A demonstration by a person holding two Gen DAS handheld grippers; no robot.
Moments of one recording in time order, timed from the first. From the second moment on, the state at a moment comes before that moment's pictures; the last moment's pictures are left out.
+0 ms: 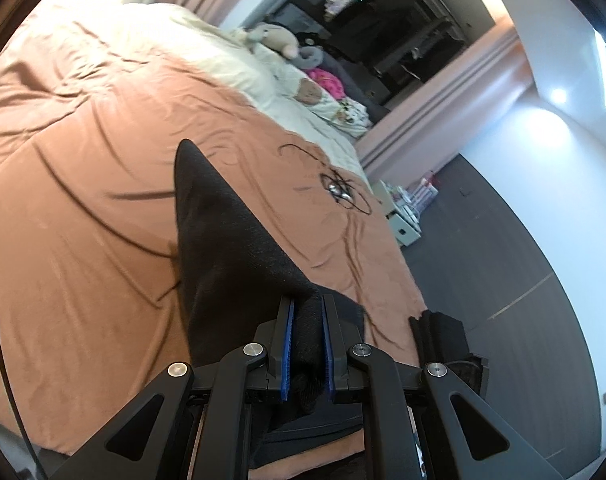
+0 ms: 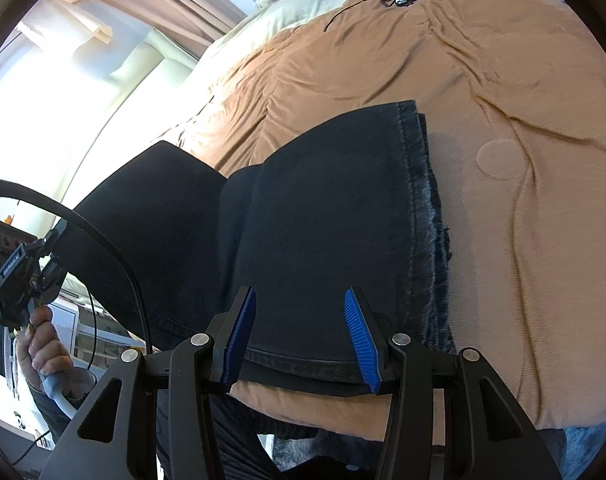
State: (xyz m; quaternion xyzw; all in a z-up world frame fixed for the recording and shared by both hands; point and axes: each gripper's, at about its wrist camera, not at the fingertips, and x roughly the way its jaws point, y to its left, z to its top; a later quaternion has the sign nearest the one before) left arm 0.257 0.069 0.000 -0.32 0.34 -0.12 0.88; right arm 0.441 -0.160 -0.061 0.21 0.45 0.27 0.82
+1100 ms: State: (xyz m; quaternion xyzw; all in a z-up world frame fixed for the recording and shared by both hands) left arm 0.322 -0.125 -0.026 -0.22 0.44 -0.25 0.83; right arm 0.416 -0.266 -0.086 0.30 0.40 0.27 0.82
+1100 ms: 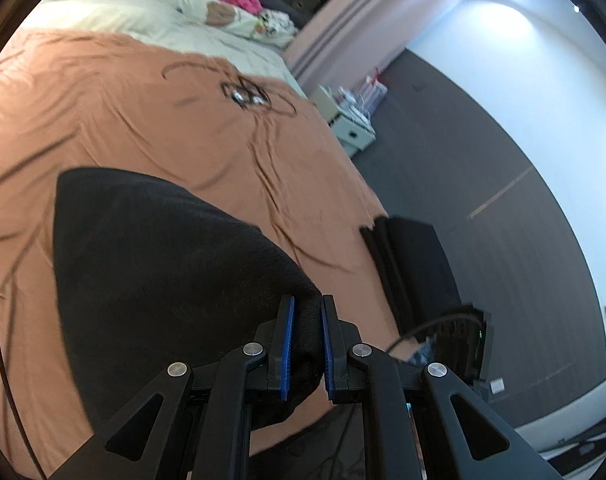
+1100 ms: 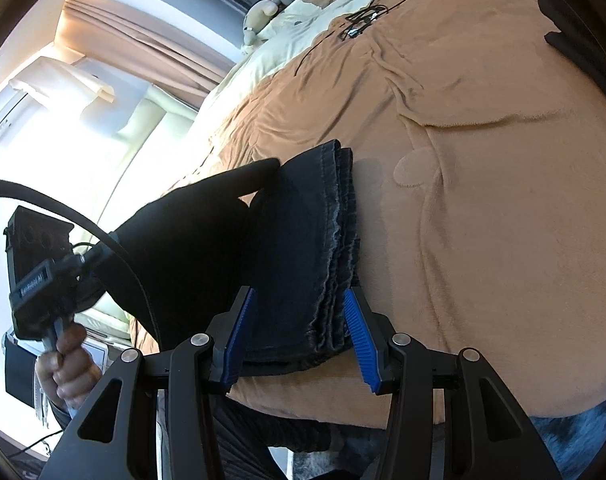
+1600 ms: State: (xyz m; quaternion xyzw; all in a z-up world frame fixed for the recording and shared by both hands) left arm 0.306 -0.114 -0.061 -0.23 0.49 -0.26 0.80; right arm 0.427 -0.251 -0.091 0.31 0.41 0.28 0.81
